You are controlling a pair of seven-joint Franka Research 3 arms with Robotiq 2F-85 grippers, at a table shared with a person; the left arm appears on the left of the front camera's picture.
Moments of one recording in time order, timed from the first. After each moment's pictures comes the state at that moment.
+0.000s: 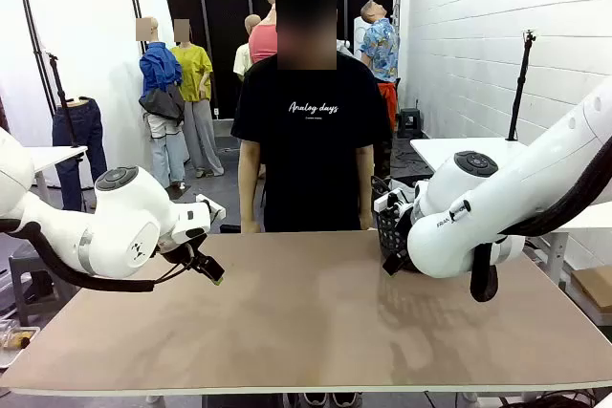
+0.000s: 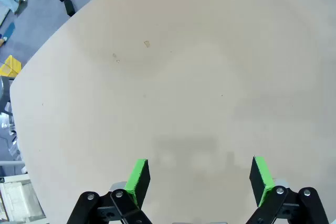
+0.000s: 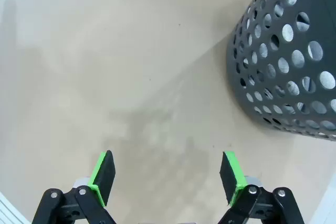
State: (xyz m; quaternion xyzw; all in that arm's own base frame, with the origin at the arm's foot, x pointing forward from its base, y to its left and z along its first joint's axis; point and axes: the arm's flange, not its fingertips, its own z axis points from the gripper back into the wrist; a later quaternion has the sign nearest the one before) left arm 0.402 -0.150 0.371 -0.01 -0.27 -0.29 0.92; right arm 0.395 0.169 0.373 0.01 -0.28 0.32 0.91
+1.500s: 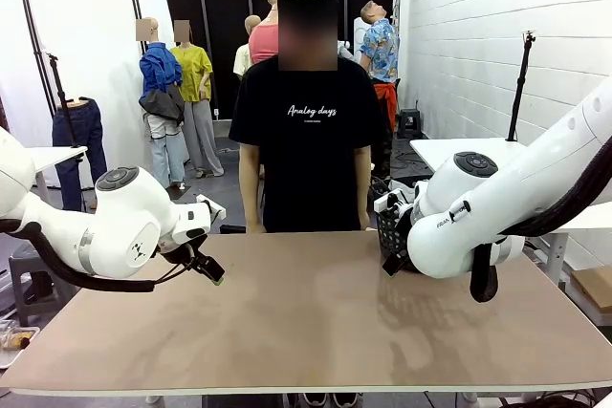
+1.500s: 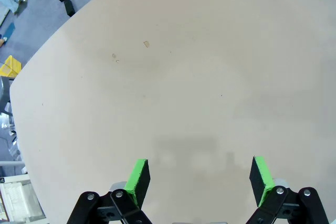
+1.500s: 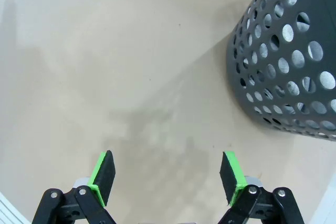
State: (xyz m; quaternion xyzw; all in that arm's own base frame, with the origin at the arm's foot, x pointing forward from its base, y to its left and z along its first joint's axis) left arm 0.402 -0.151 0.371 -0.01 -0.27 -0.30 0.92; right arm 0.395 0.169 0.373 0.01 -0.28 0.32 0.91
